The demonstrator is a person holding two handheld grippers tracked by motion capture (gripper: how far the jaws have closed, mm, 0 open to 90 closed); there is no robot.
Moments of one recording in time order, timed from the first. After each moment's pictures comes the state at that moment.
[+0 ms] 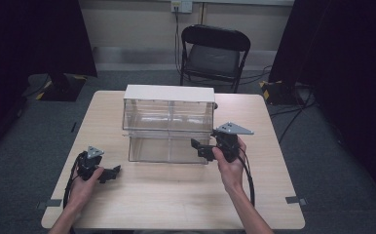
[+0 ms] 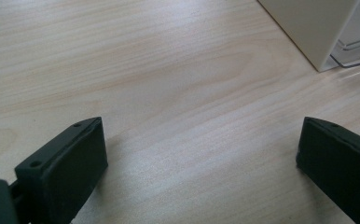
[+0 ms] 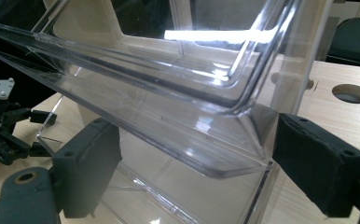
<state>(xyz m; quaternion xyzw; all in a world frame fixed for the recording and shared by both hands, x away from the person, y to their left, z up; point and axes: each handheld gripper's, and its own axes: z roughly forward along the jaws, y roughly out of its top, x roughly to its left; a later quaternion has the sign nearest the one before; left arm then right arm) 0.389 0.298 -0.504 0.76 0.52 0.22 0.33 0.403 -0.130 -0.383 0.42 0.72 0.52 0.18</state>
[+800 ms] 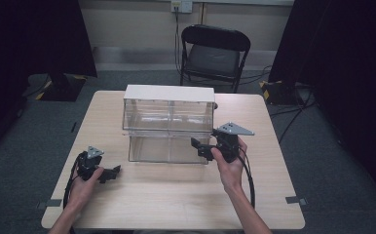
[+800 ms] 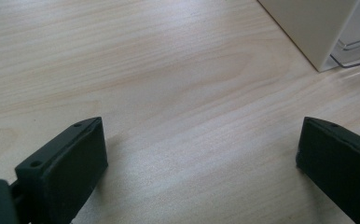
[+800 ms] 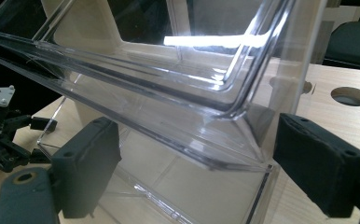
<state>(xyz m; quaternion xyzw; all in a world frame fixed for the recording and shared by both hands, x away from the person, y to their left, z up) 0.389 0.298 -0.504 0.76 0.52 0.22 0.33 0.402 -0.130 -0.384 0.42 0.71 0.53 0.18</state>
